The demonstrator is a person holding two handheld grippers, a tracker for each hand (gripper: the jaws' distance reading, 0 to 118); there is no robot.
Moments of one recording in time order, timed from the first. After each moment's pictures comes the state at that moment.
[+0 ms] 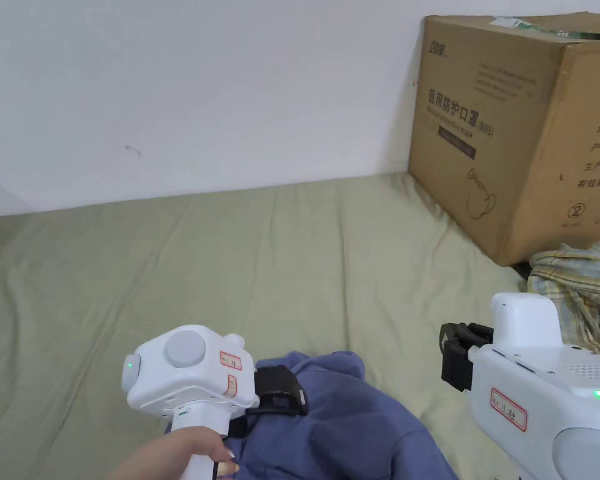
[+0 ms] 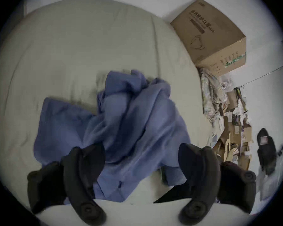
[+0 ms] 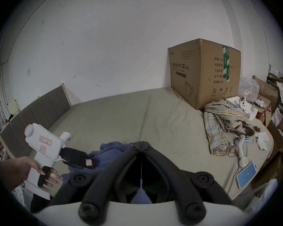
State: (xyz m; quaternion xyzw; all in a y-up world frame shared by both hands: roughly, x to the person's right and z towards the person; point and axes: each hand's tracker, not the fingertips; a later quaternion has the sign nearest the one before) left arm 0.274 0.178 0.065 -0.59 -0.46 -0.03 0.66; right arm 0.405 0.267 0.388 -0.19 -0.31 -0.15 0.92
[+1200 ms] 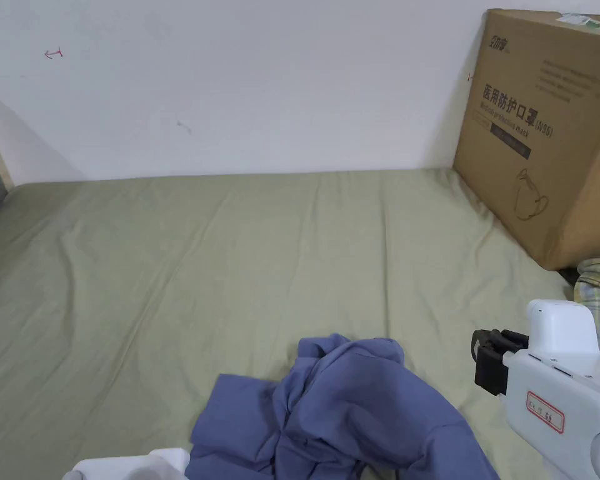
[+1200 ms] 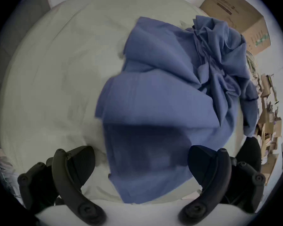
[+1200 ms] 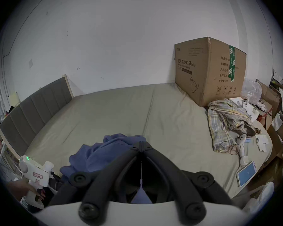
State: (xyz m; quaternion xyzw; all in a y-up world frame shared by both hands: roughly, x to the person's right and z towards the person) left arm 0.115 0.088 0.099 -0.59 -0.34 -0.17 0.71; right arm 0.386 0.260 0.374 -0.22 -0.29 -0.13 0.92
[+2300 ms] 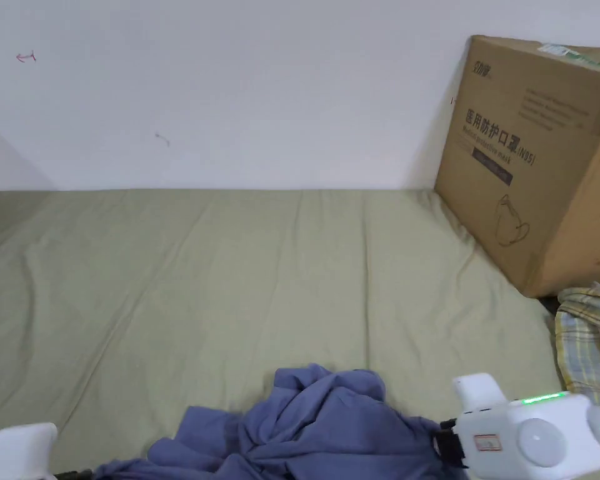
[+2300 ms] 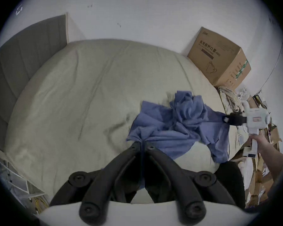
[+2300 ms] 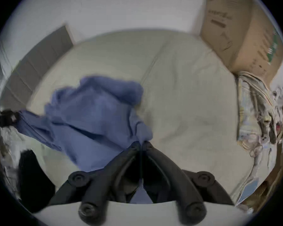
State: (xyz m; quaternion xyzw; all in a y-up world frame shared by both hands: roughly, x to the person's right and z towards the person) left arm 0.049 0.216 0.086 -0.43 -0.38 -0.06 0.82; right arm 0.482 0.167 0.337 -0.43 -0.19 -0.16 0.87
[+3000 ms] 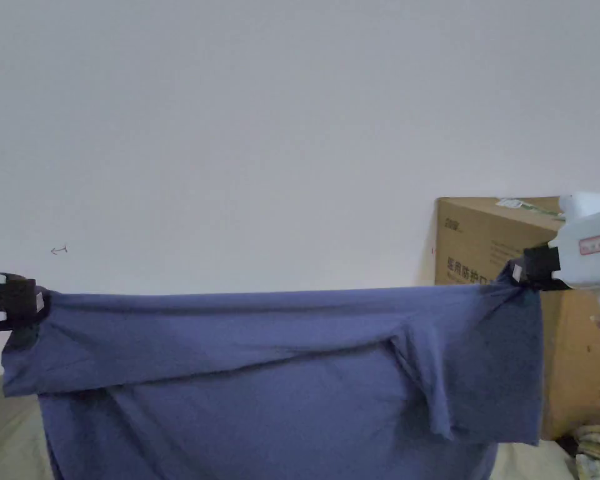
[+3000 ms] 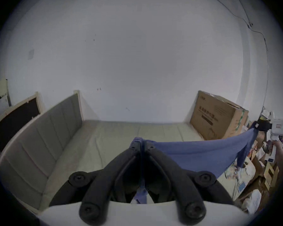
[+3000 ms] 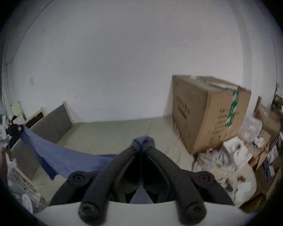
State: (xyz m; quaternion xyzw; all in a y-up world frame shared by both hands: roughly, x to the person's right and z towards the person) left arm 0.065 0.528 -0.030 -0.17 -0.36 -0.01 0.92; right arm 0.546 0.533 0.334 -0.16 -0.29 -0.10 0.94
